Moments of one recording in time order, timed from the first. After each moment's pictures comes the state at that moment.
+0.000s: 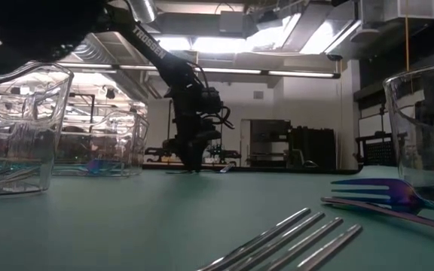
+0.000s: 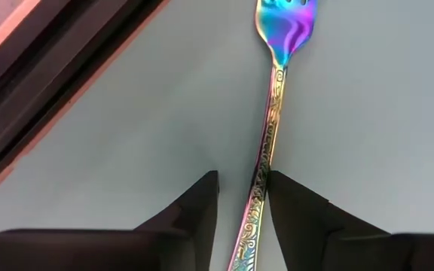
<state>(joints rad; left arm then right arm) 0.67 2.25 1.71 -0.80 0.03 -0.16 0.43 1.20 1.34 -1.10 0.61 0.29</state>
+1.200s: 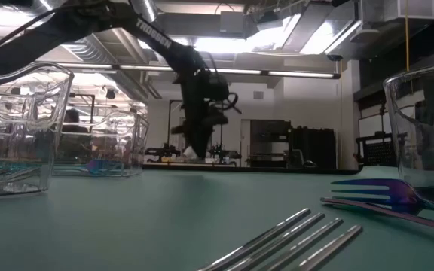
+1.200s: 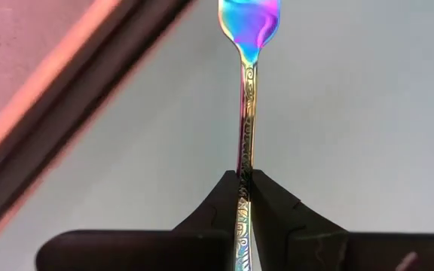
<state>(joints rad) 0.64 2.26 1.90 -0.96 0.02 -0.15 0.43 1.20 1.34 -1.10 0.61 0.29</state>
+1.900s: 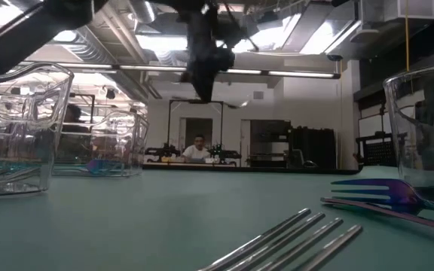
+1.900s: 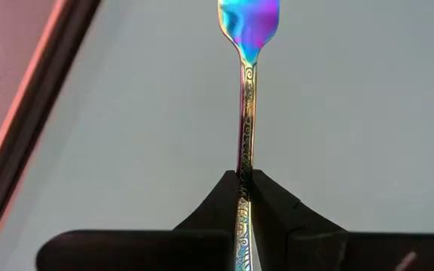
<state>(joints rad) 0.47 2.21 2.33 -1.49 0.03 -0.09 0.43 1.20 1.34 -1.10 0.61 0.28</state>
